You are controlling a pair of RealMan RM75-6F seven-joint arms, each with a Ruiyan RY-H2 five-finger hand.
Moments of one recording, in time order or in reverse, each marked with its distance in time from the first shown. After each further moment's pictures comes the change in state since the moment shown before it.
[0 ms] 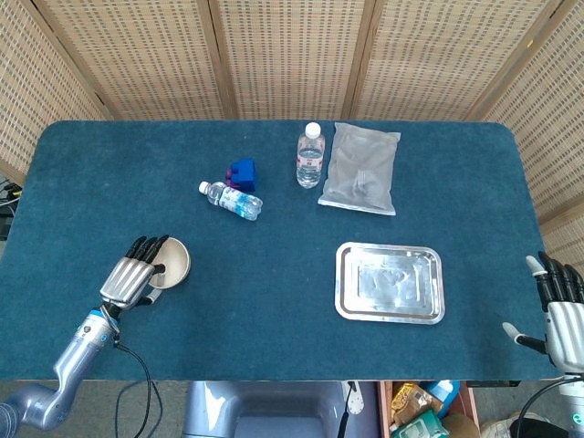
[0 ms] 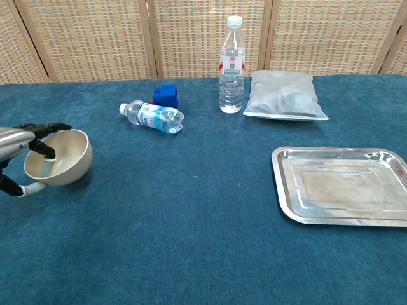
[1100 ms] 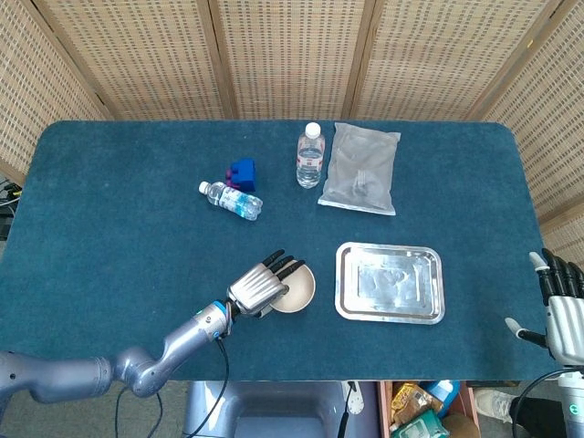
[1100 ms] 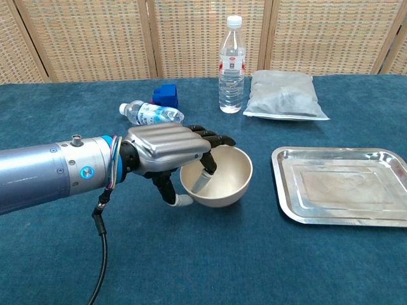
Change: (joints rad) left arm -0.423 -0.196 -0.107 -0.209 -0.243 -0.340 0.480; right arm 0.018 -0.019 0.023 0.018 0.066 -0.041 -0.034
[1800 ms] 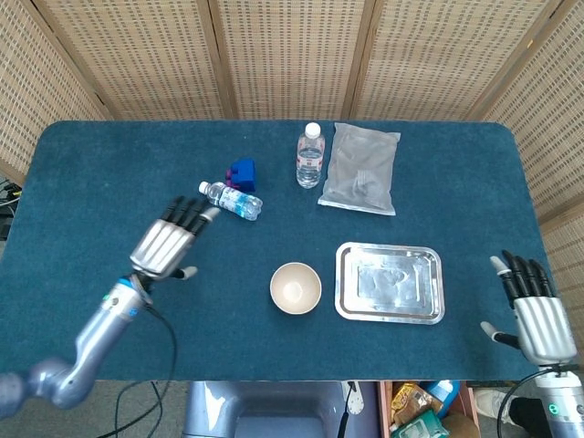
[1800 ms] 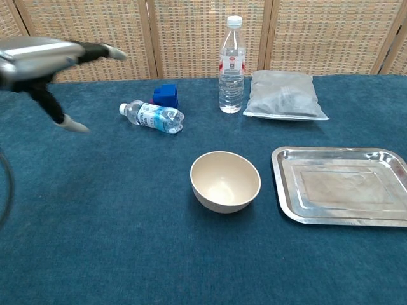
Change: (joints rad) left arm 0.219 0.429 0.024 -0.242 -0.022 0.382 -0.151; right arm 0.049 -0.031 -0.047 0.035 -0.162 -0.021 -0.034
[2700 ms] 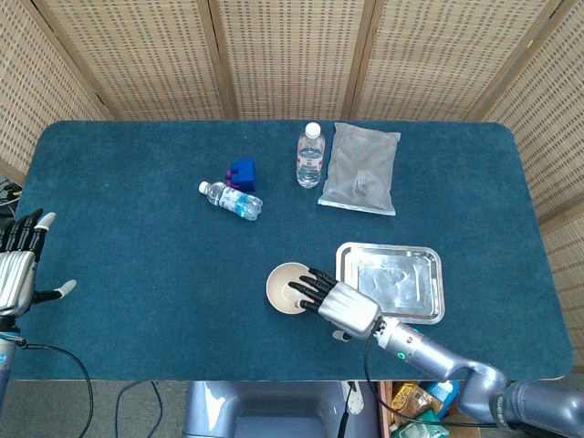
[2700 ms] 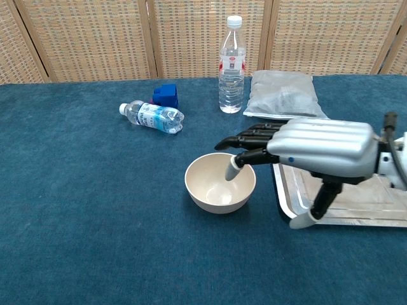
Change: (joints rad) left arm 0.372 0.169 0.059 0.002 0.020 0.306 -0.278; right arm 0.584 -0.289 0.004 0.075 -0.276 -0.566 0.014
